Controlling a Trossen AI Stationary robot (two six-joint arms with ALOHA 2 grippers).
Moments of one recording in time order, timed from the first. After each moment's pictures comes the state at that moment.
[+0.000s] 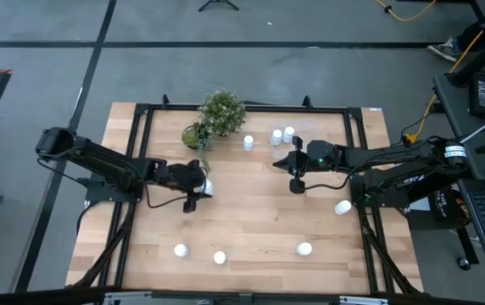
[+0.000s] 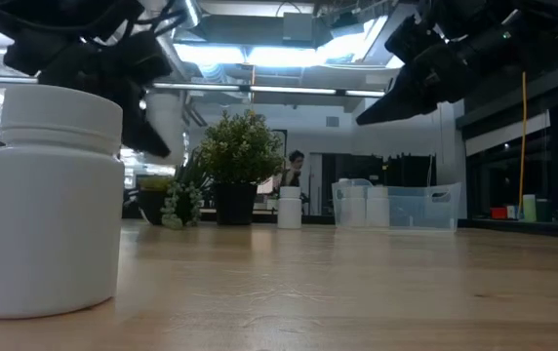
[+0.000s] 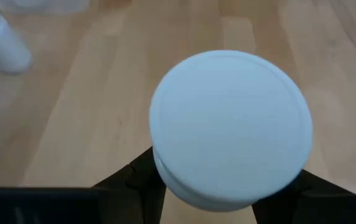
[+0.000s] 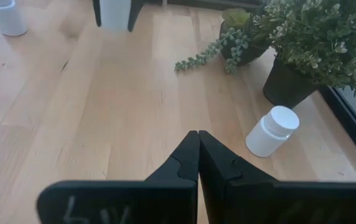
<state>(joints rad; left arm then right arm) -0.10 1.16 0.43 0.08 -0.08 -0.16 -0.11 1.18 0.55 0.17 0.03 -0.16</state>
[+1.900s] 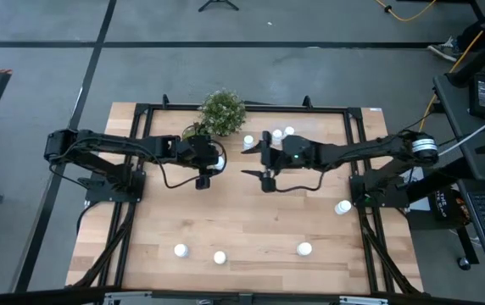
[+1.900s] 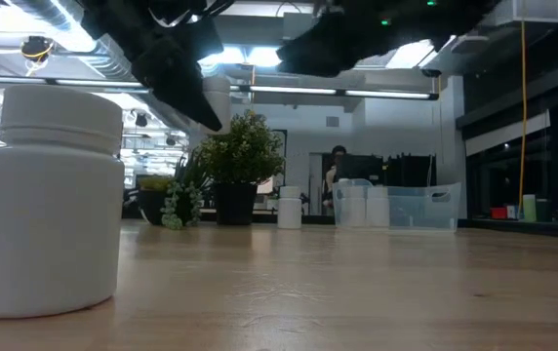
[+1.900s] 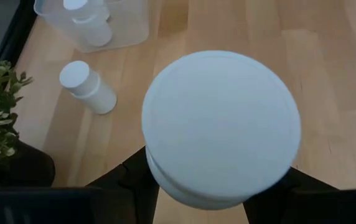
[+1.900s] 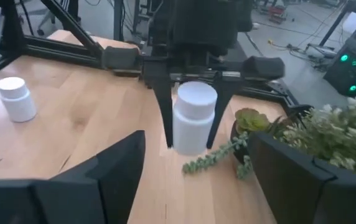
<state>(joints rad) 0.13 1.28 0.81 -0.29 -0.05 0.13 -0.05 1.52 0.92 0.33 0.00 -0.22</state>
